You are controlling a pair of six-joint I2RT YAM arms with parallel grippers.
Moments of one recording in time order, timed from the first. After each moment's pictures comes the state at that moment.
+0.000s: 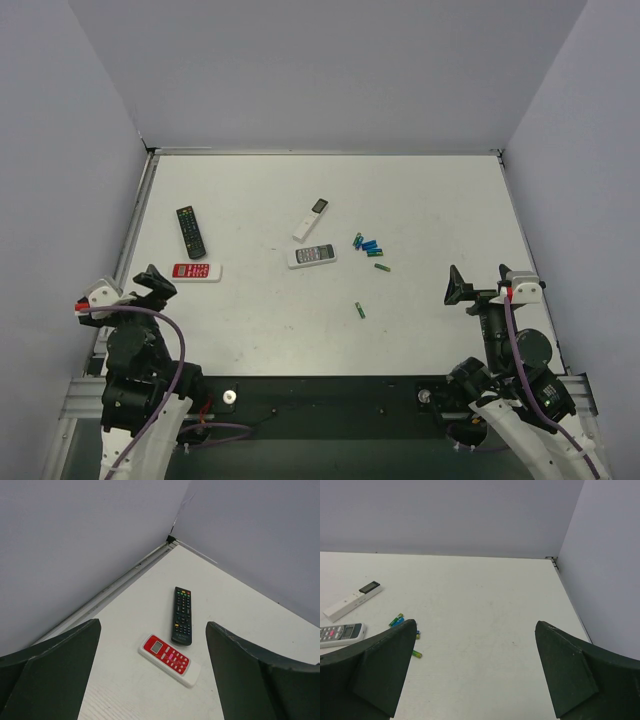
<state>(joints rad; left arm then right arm) -0.20 0.02 0.50 -0.41 -0.73 -0.28 0.63 0.00 0.46 -0.32 0.61 -0.11</state>
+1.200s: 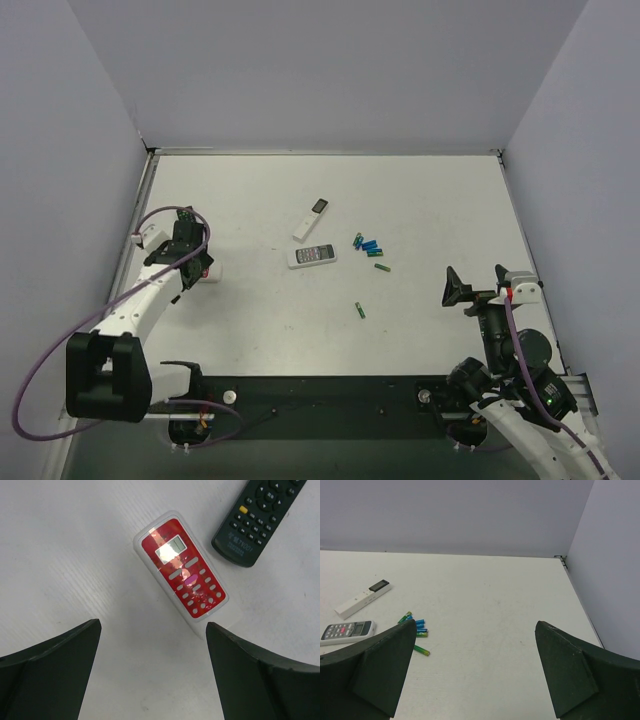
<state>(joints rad) -0.12 1.19 0.75 -0.63 -0.57 -0.92 0.69 0.00 0.46 -0.33 0.64 -0.09</state>
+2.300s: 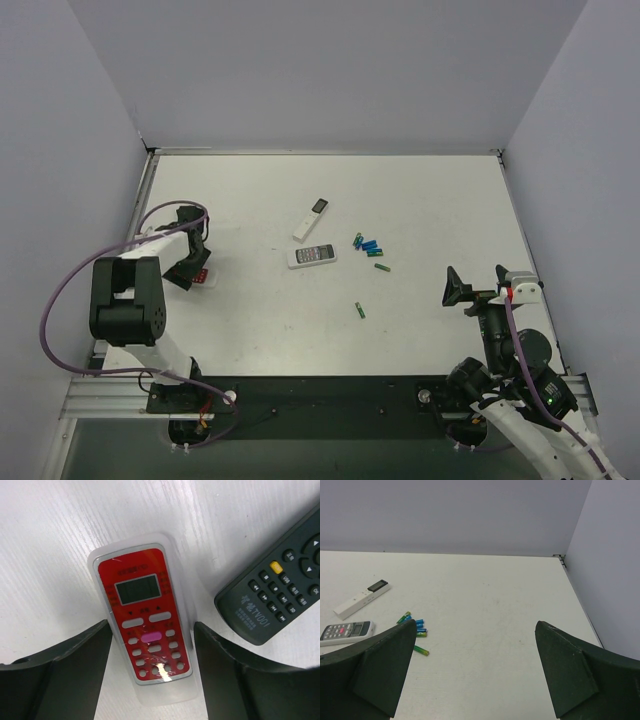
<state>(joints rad) -0.01 1.68 0.95 -0.59 -0.49 -1.16 0.71 0.01 0.46 -0.33 0.67 -0.09</state>
